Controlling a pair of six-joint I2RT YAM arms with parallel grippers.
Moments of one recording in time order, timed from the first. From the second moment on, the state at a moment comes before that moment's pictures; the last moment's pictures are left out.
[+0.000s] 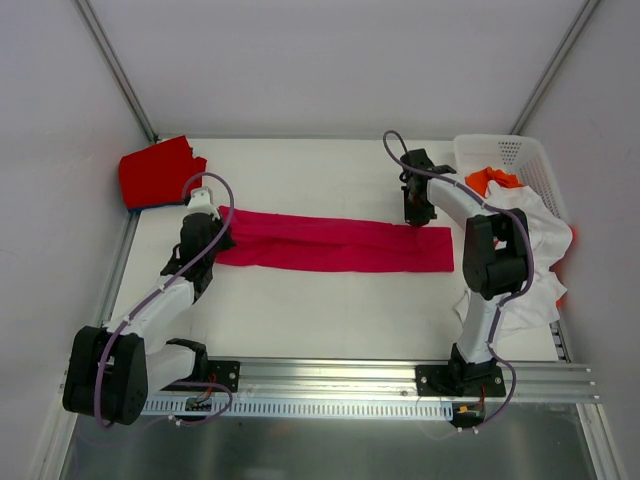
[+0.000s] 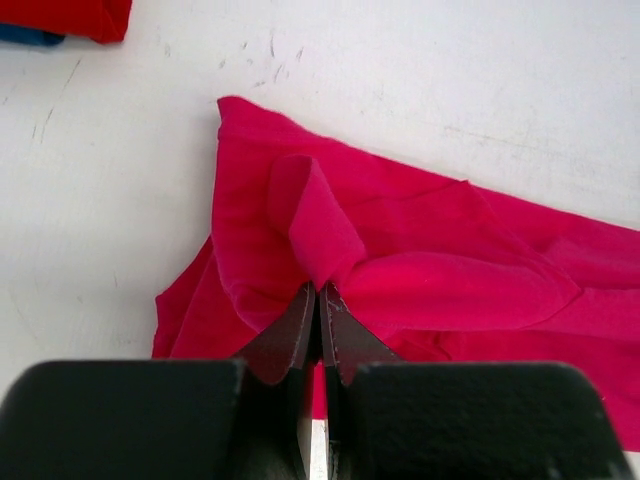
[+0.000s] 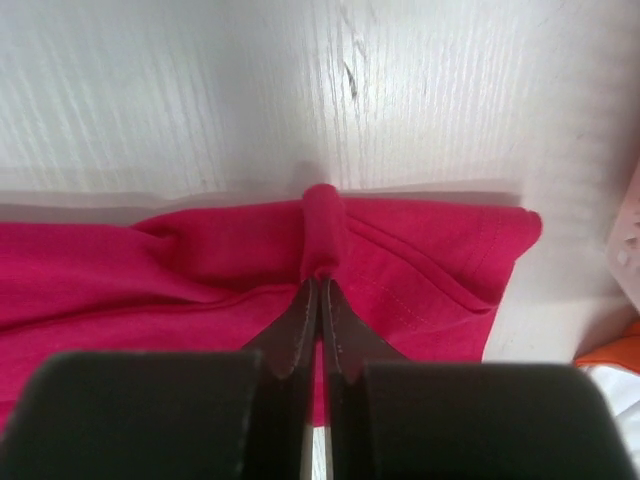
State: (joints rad) left arm -0.18 1.11 0.47 0.20 -0.16 -0.33; right arm 0.27 1.94 1.46 -0.77 0.25 0.23
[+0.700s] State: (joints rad) left arm -0.18 1.55 0.93 0.19 -0.03 -0.22; right arm 0.23 2.12 1.89 -0.88 0.28 0.19
